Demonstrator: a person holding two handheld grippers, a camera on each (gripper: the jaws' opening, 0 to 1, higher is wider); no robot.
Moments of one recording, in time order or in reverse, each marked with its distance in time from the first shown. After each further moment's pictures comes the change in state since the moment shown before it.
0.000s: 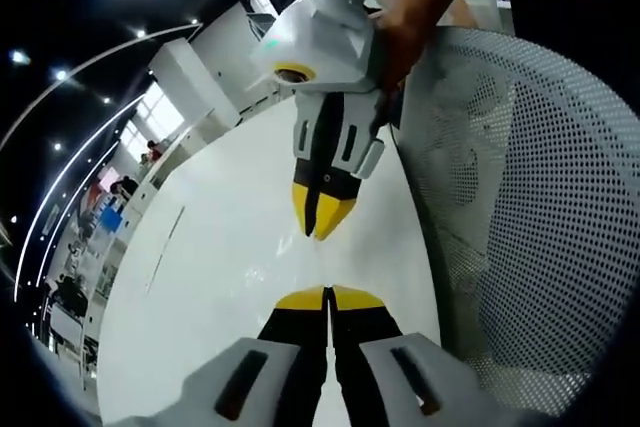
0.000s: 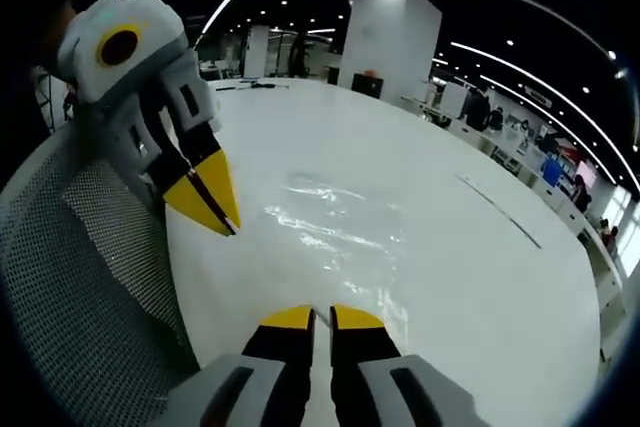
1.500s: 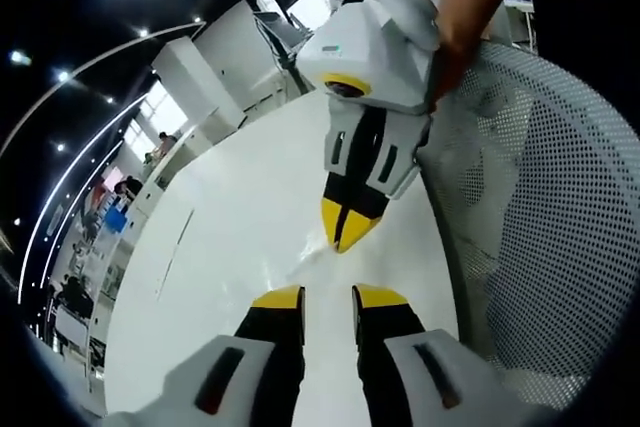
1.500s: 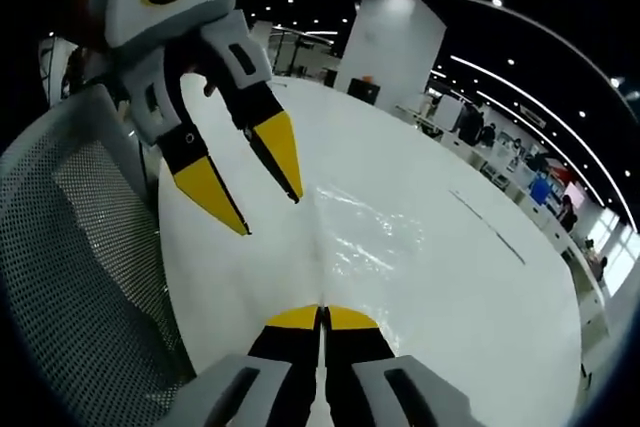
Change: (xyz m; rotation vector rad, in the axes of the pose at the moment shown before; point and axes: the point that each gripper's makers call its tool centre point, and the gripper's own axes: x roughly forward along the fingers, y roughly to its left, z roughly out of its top) left arm 0.004 0.022 0.017 0.017 0.005 0.018; right arm -0.001 -0.002 0.000 -0.068 -0.005 -0.076
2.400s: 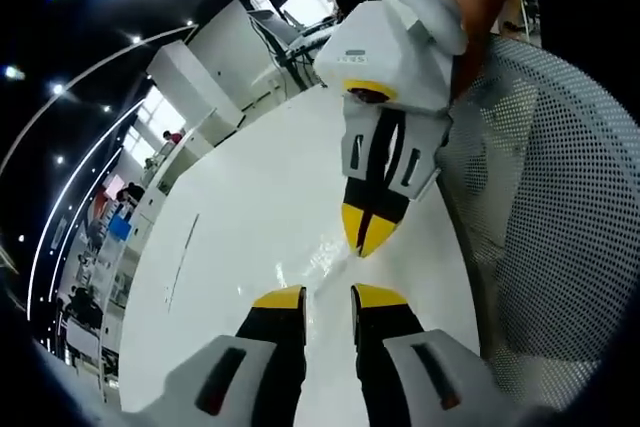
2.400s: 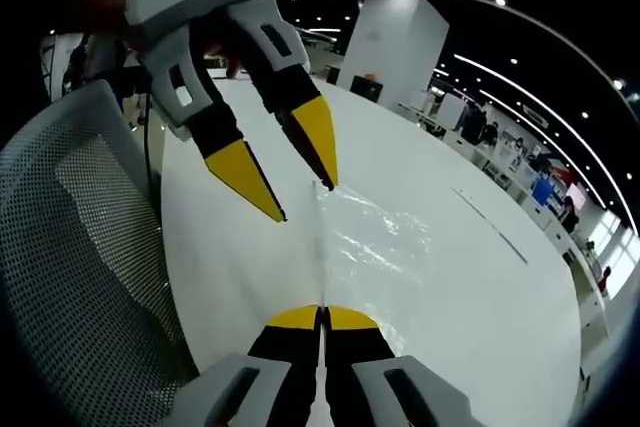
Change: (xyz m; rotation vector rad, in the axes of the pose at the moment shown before) left arm 0.009 0.012 0.000 0.068 0.044 -0.011; right arm 0.003 0.006 -0.001 -0.019 0.012 0.011
